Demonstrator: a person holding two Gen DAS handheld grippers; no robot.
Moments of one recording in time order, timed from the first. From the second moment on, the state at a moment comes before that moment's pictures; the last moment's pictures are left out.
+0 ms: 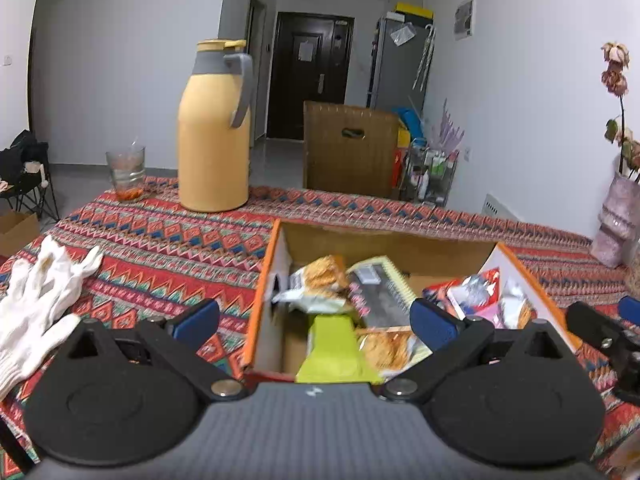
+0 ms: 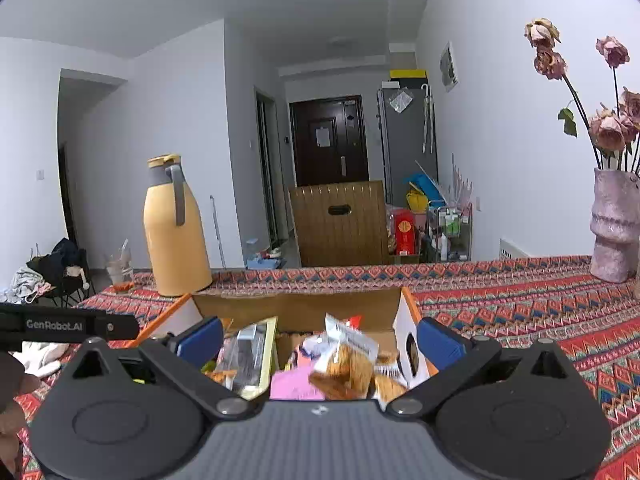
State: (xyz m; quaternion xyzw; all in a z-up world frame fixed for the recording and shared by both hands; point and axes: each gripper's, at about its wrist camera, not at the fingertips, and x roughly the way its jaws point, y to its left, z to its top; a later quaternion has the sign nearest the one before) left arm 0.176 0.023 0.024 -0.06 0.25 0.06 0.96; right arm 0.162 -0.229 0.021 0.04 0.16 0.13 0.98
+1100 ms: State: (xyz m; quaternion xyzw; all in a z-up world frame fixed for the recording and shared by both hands) left arm 0.149 0.027 -0.035 -0.05 0.30 0.04 0.95; right arm 0.122 -0.242 -0.037 0.03 0.27 0.10 0.96
